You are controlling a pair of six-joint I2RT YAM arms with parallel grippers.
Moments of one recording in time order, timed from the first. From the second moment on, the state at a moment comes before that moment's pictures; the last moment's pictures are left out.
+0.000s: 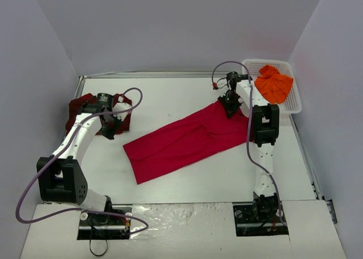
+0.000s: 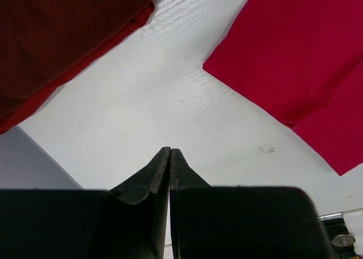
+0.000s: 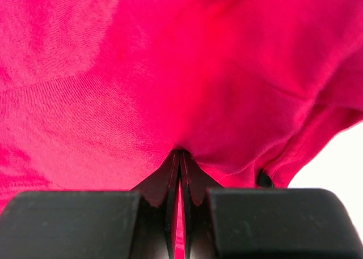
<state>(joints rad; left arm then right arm) -0.08 1.45 1.20 -0.95 0.02 0.46 0.14 2.40 2.03 -1.07 -0.11 -0.40</state>
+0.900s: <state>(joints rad) -0.05 1.50 1.24 -0.96 -0.01 0.45 0.40 2.74 2.55 -0.63 -0.03 -0.52</state>
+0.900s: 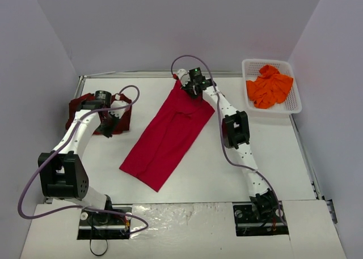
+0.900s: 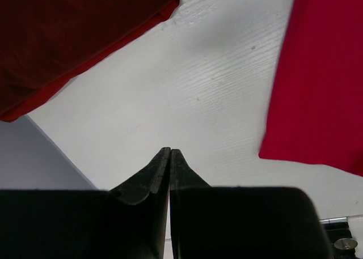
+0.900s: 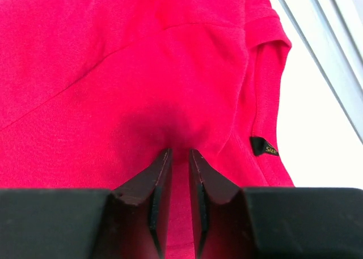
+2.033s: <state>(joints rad) -0.02 1.46 1.21 -0.91 0.07 0.45 0.51 2.03 1.98 -0.45 0.05 -0.47</state>
